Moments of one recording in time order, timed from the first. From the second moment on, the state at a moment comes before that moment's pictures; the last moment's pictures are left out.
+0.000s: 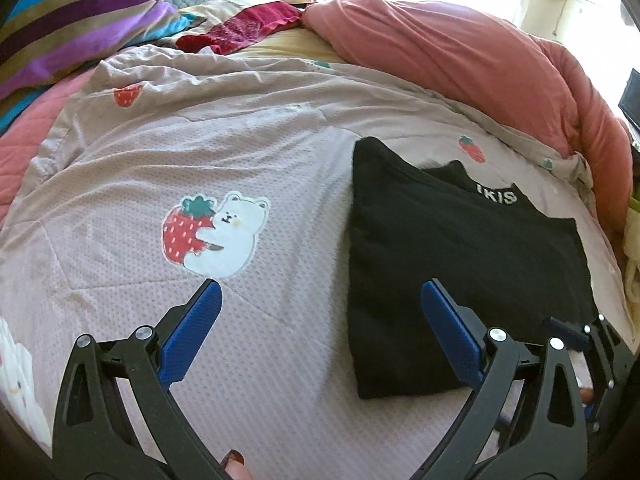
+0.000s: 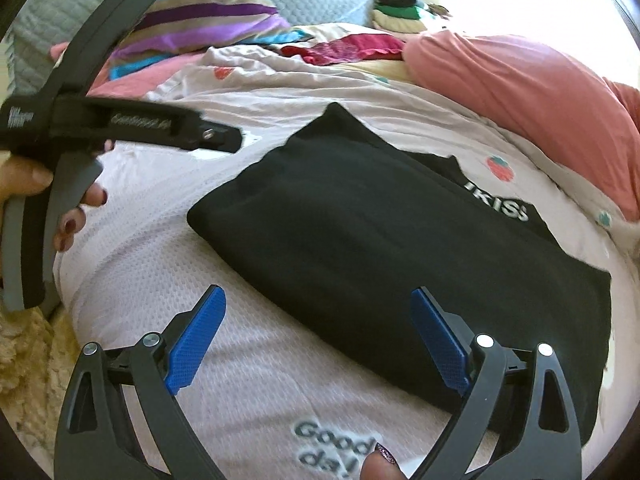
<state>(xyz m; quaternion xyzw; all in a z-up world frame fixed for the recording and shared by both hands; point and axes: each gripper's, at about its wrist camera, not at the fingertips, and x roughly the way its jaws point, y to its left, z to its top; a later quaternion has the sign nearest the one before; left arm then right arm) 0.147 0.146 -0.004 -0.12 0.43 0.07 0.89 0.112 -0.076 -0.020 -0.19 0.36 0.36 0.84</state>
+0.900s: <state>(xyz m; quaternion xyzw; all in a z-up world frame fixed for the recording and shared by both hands) 0.218 0.167 -0.029 -0.15 0.47 0.10 0.86 0.133 -0.007 -0.040 -0.31 0.25 0.32 0.86</state>
